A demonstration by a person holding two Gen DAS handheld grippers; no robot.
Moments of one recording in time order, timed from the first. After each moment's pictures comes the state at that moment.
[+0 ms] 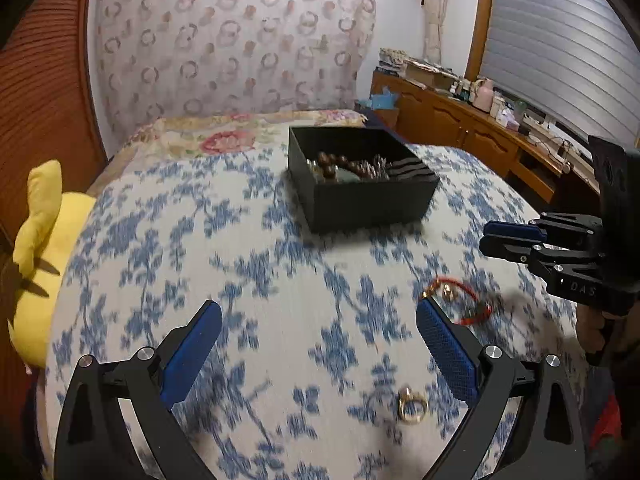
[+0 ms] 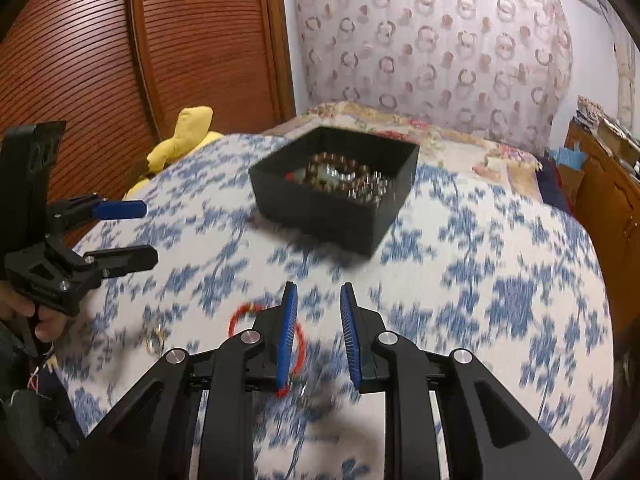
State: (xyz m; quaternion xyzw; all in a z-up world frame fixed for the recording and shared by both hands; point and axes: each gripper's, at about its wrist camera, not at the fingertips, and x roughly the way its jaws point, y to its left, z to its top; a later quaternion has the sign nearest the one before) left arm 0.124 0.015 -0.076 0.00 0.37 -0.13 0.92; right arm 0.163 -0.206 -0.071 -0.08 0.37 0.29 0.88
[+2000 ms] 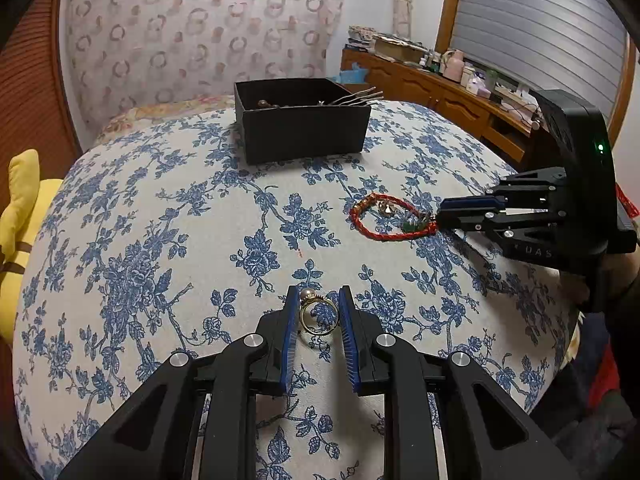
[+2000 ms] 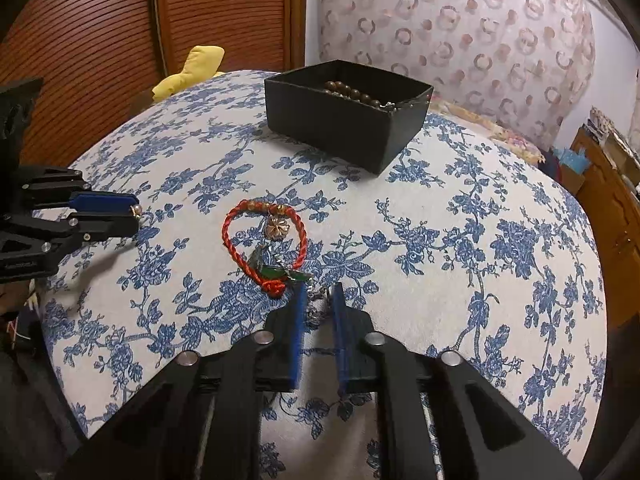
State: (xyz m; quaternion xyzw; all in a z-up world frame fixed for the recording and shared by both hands) left arm 0.072 -0.018 -0.101 0.02 0.40 -0.18 0.90; right arm 0.139 -0.211 -0.103 -0.16 0.41 0.29 0.85
